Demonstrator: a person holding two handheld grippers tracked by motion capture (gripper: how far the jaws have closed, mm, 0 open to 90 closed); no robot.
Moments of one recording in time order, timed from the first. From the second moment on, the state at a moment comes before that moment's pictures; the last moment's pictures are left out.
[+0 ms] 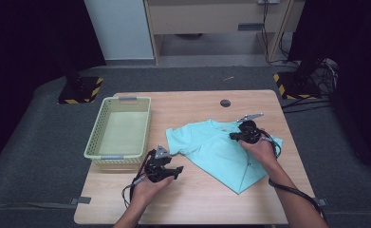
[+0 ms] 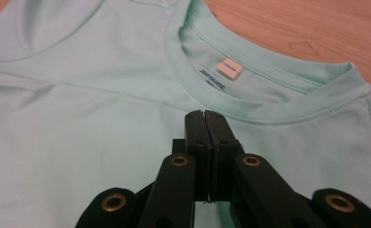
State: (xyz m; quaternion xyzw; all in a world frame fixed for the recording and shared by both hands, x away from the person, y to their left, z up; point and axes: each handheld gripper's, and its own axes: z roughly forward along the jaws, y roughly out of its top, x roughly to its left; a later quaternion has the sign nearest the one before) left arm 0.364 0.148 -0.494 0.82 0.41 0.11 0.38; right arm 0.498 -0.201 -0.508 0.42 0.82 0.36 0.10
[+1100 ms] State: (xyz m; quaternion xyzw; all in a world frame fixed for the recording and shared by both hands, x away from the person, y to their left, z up) left arm 0.368 0.162 -0.495 0.82 0.42 0.15 0.36; right arm 0.353 -0.073 -0.483 0.24 0.90 0.36 0.08
